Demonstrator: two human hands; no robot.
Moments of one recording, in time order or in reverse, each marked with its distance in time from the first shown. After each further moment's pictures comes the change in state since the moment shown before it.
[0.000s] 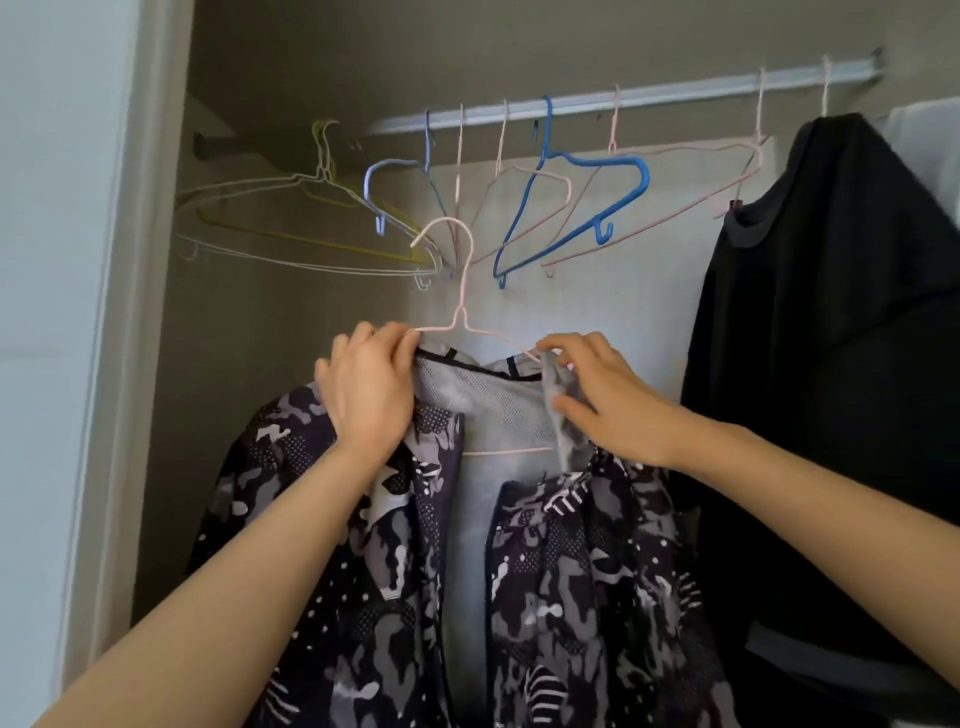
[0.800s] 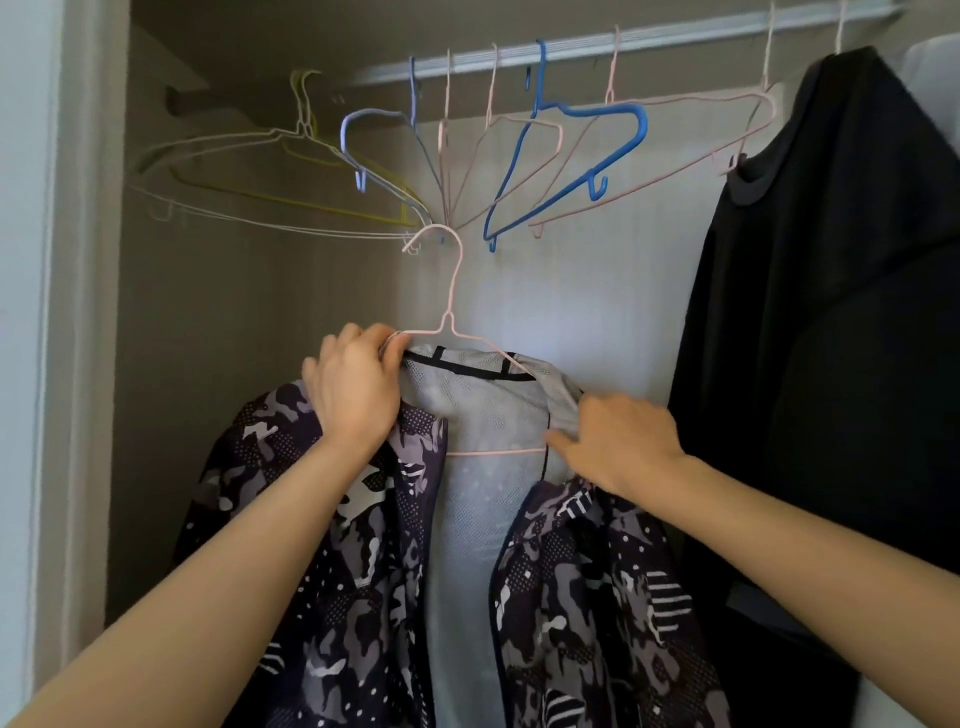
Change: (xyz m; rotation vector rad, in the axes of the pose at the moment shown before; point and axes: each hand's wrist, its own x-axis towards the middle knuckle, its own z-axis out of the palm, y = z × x) left_hand -0.025 -0.015 0.014 0.080 -0.083 -0.025; right_hand -0.035 -0.003 0.046 -0.543 -0.076 0.399
